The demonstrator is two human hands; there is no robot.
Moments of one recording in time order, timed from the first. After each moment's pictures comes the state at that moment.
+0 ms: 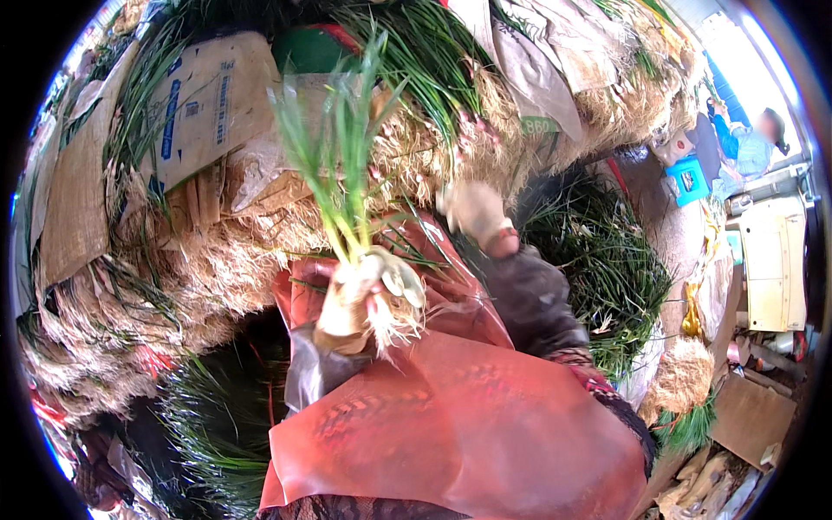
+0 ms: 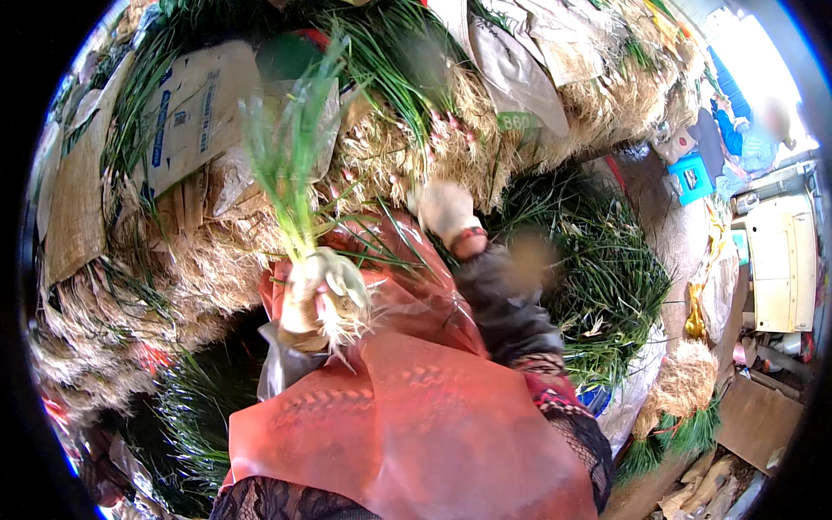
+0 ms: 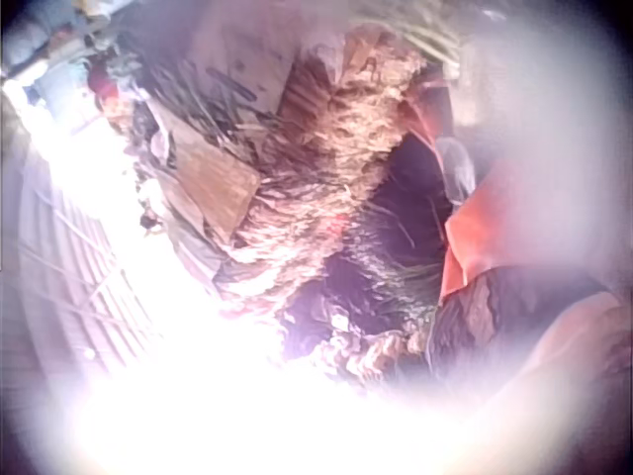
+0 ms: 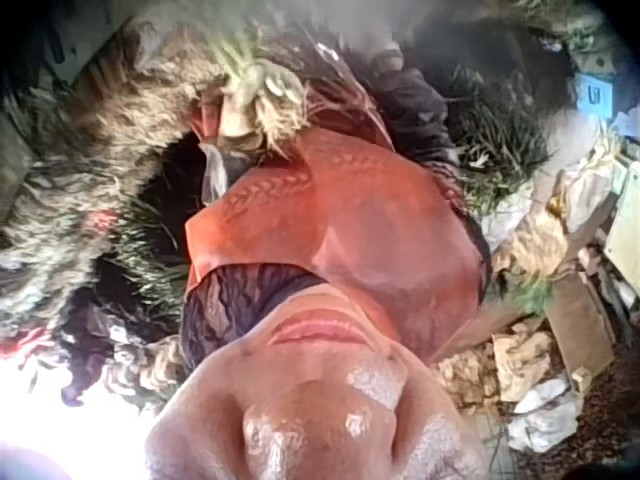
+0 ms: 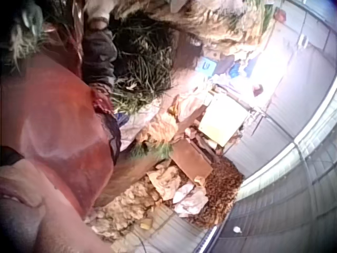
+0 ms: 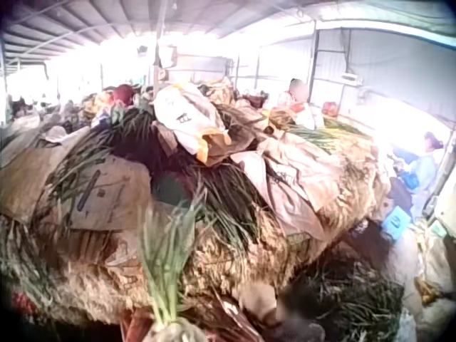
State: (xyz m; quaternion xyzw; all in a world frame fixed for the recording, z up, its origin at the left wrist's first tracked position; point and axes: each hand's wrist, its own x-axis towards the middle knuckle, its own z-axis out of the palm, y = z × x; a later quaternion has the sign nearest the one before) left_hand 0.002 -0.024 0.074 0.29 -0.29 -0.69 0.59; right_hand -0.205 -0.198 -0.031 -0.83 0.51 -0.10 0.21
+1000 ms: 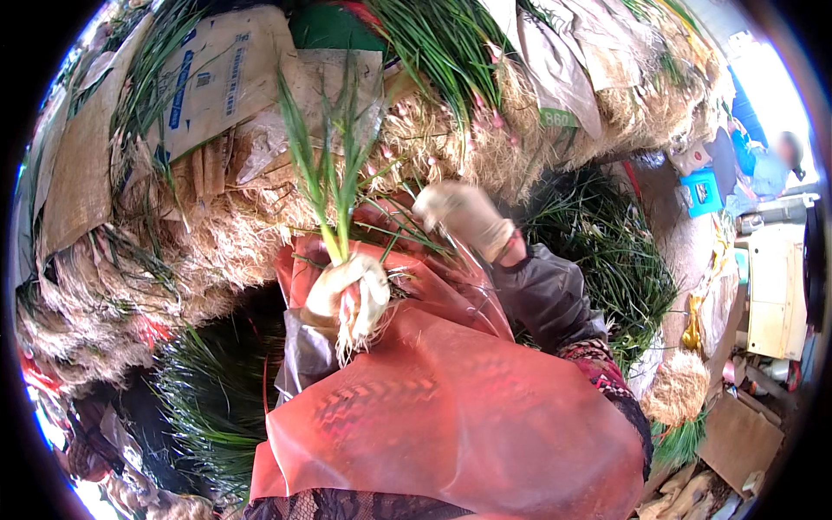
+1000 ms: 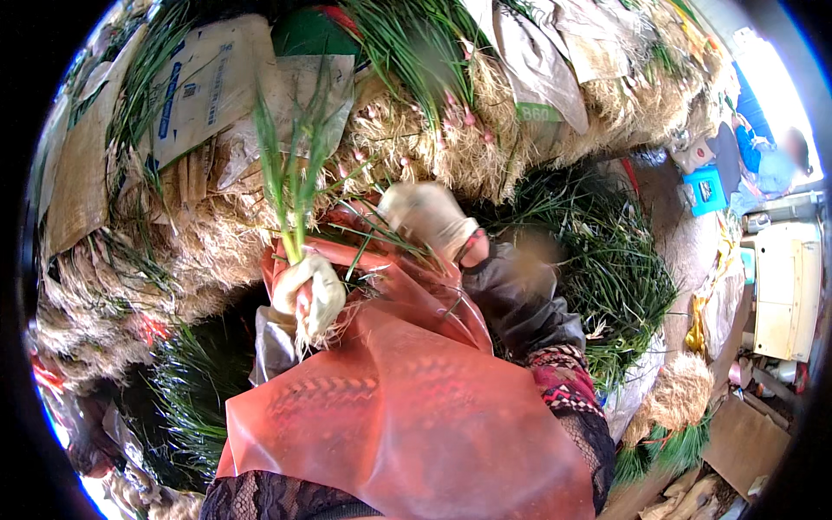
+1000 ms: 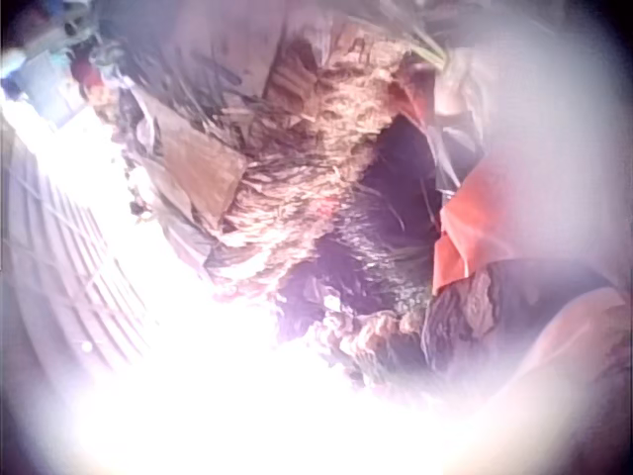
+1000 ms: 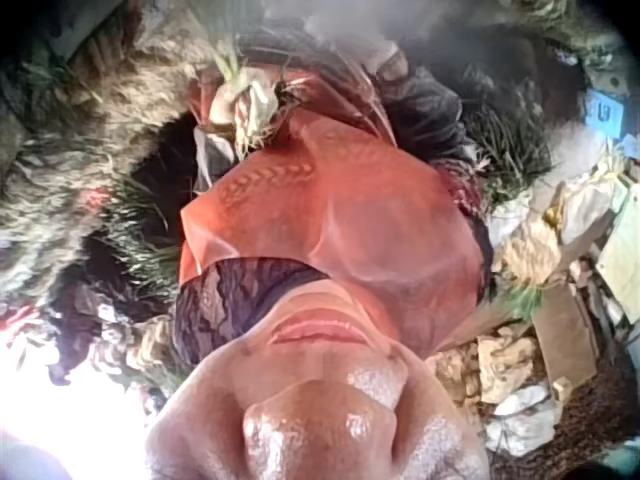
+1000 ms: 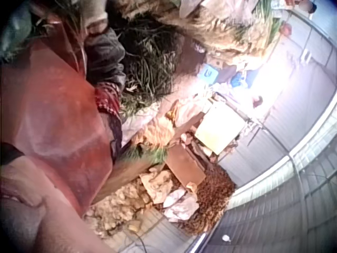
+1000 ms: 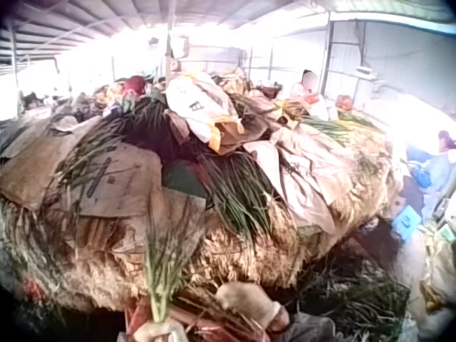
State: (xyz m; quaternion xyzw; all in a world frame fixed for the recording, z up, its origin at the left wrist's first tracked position) left_hand 0.029 -0.001 0.058 0.27 -0.20 -0.76 0.56; right_hand -0.172 -0.156 0.018 -0.73 0.34 -0.25 0.54
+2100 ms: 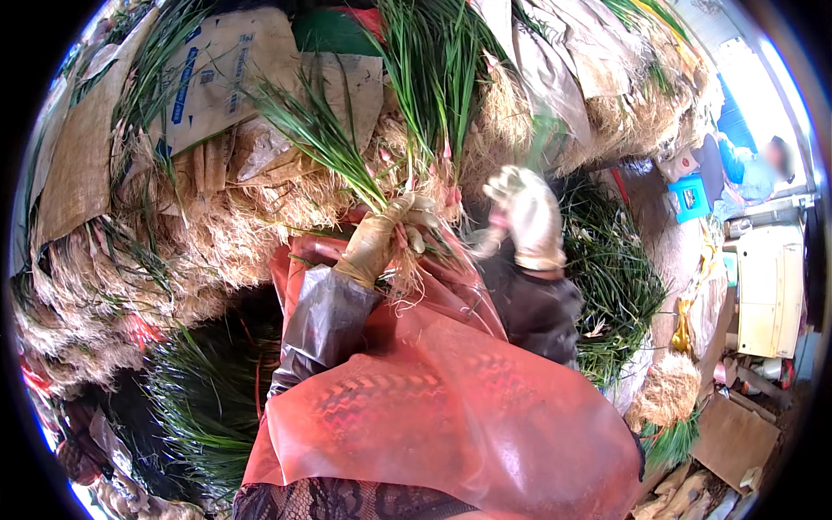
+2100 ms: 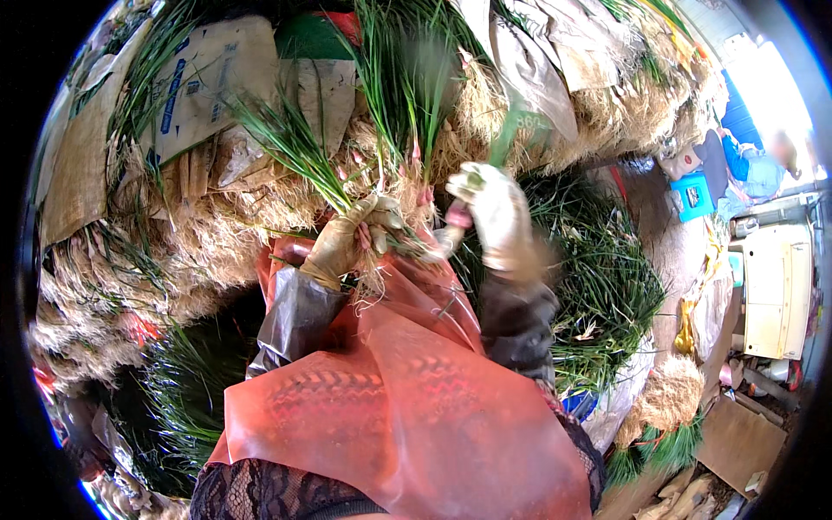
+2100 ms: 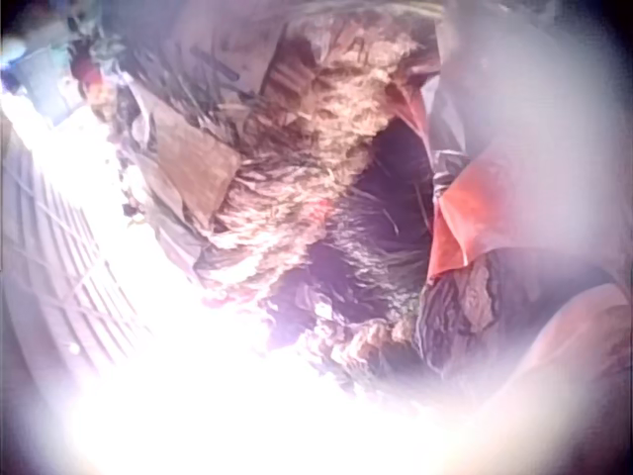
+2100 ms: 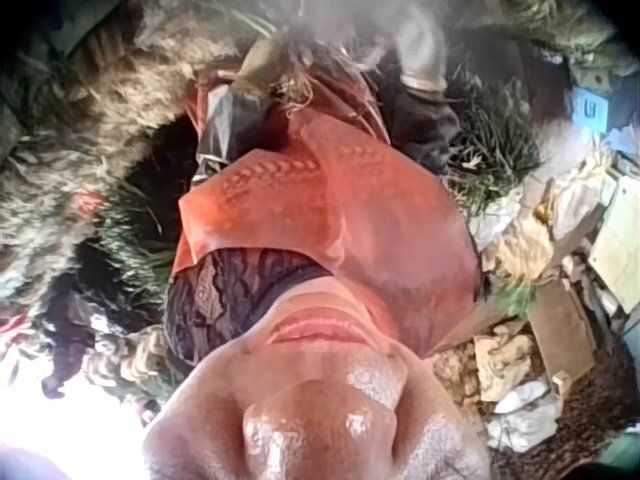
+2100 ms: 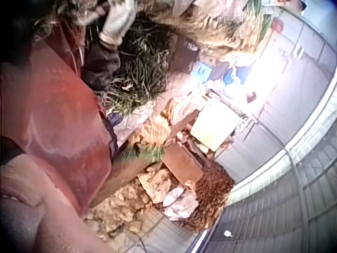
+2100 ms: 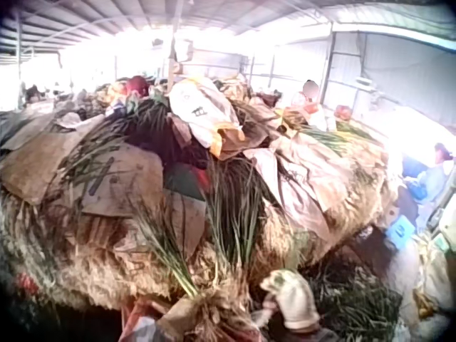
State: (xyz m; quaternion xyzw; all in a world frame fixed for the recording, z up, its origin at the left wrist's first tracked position) left_hand -0.007 -0.075 0.017 0.32 -0.20 -0.76 0.53; right_hand -0.238 -0.156 0.046 -0.32 0.23 -0.56 0.73
